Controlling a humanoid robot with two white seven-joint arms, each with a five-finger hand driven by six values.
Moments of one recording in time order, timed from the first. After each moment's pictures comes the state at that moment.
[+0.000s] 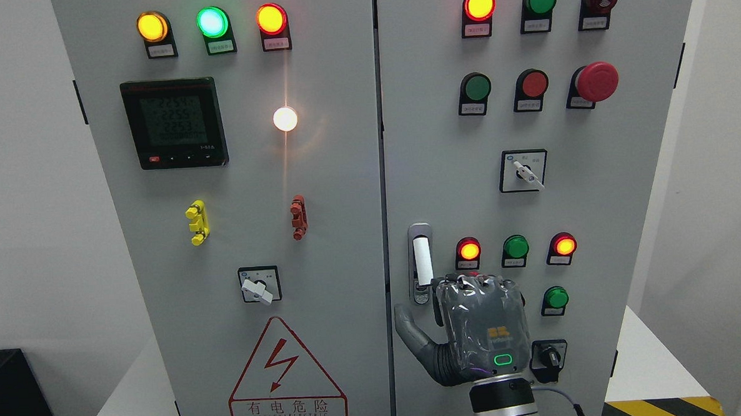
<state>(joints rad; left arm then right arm) 0.00 -0.11 -0.13 0.00 0.16 -0.11 0.00 -0.38 0.14 0.32 -1.82 1.50 0.21 -0.07</state>
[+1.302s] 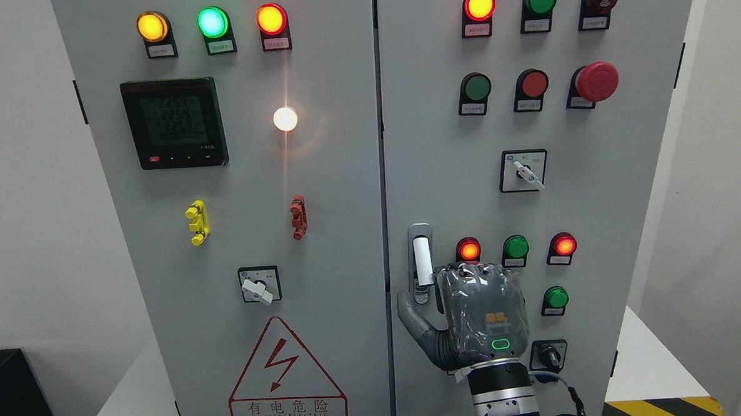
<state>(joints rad) 0.00 -0.11 -0.13 0.00 0.16 -0.11 0.00 -0.43 0.14 0.31 -1.77 1.51 0.24 -0.07</state>
